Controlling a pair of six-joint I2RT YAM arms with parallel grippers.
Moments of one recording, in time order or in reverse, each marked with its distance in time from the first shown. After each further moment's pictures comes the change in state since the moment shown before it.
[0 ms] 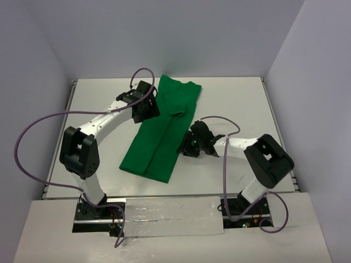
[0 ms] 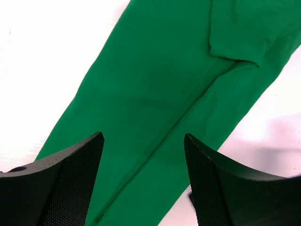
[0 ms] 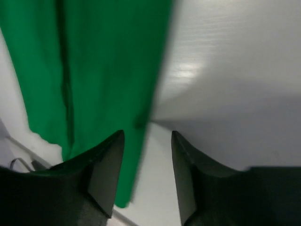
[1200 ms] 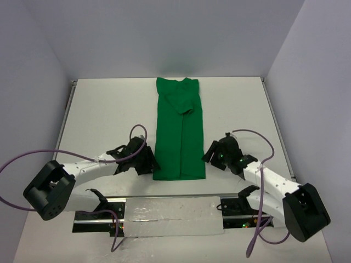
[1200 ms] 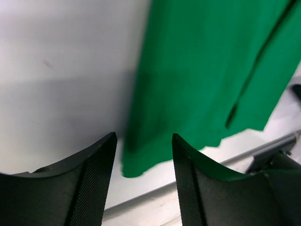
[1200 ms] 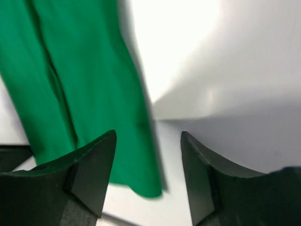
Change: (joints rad) left arm -0.185 -0.491 -0.981 0.501 0.336 -0.252; right arm -0.178 -0.558 -0.339 -0.182 0.122 -0.049
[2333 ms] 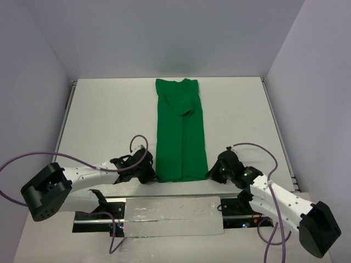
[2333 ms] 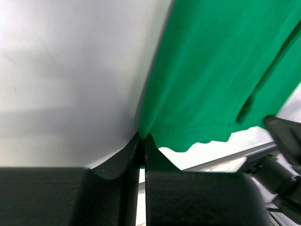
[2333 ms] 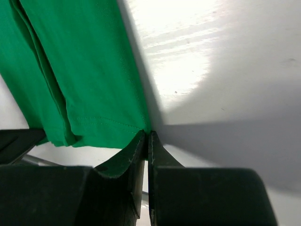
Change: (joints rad) left arm -0.198 -0.042 -0.085 0.029 -0.094 -0.306; right arm 0.177 -0.272 -0.151 -0.185 -0.001 0.220
